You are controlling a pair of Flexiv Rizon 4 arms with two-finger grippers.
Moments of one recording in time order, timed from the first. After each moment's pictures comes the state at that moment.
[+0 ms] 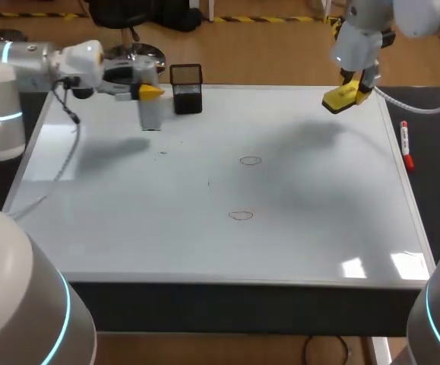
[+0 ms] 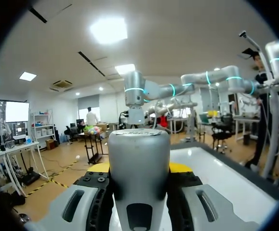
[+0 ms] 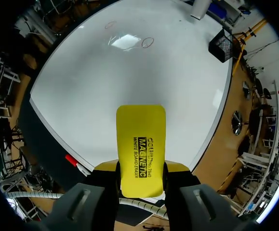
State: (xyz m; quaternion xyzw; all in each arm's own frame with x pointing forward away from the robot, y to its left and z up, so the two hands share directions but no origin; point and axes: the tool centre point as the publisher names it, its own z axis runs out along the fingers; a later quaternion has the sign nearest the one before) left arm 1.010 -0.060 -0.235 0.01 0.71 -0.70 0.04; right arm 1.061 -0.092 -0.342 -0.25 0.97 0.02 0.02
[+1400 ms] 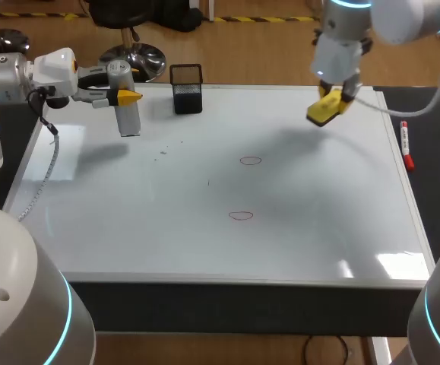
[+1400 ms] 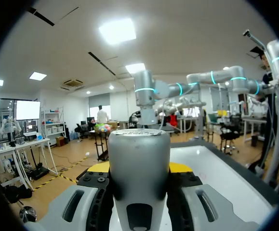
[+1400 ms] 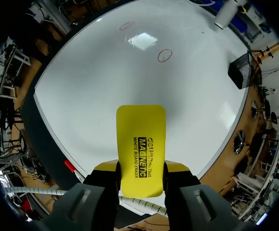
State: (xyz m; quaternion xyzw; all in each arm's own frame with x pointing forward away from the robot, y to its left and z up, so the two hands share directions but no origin) left arm 0.998 -0.018 -0.237 -0.02 0.71 -0.70 0.07; right arm 1.032 -0.039 -0.350 -0.34 0.94 0.01 0.00
